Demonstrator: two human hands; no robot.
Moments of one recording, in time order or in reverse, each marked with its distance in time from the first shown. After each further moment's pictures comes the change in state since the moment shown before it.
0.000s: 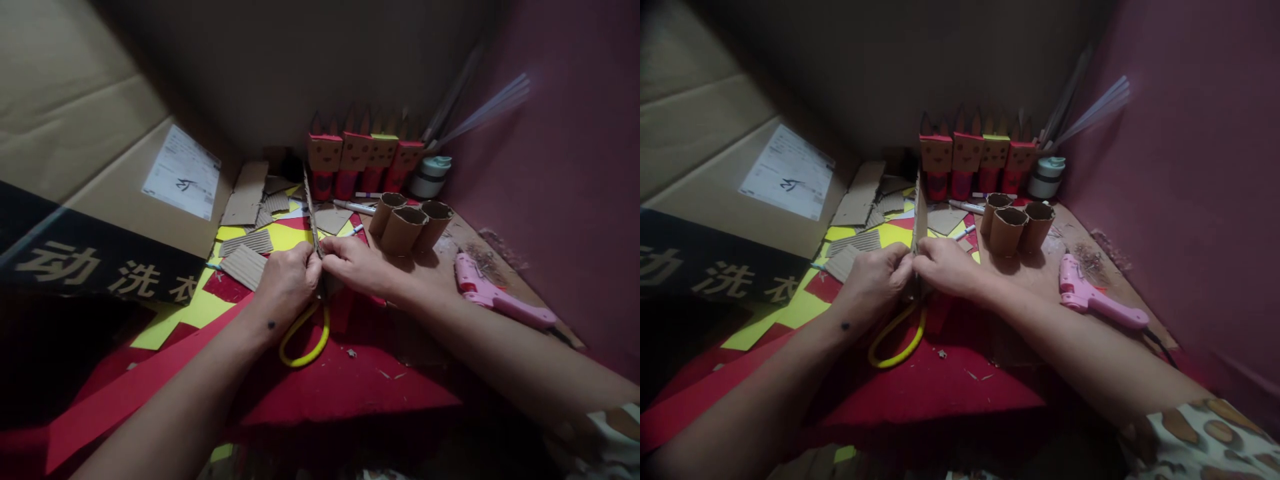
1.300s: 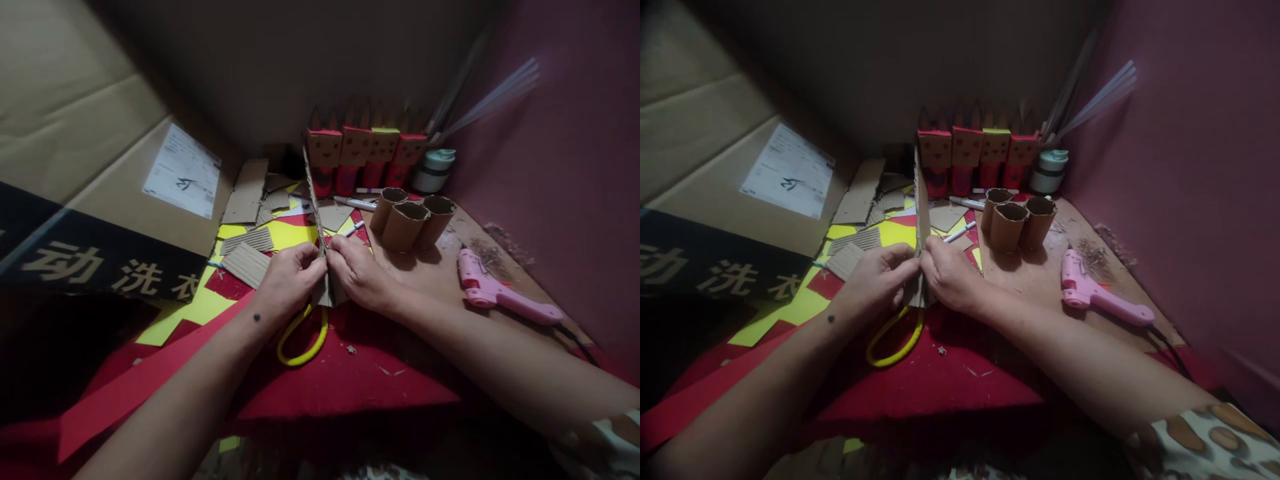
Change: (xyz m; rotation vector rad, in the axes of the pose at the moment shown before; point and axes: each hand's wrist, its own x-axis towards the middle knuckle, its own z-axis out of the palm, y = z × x) left_hand -0.002 0.000 0.004 -0.608 -0.173 -0.153; right_hand -0.020 0.010 0.012 -0.067 0.192 -0.069
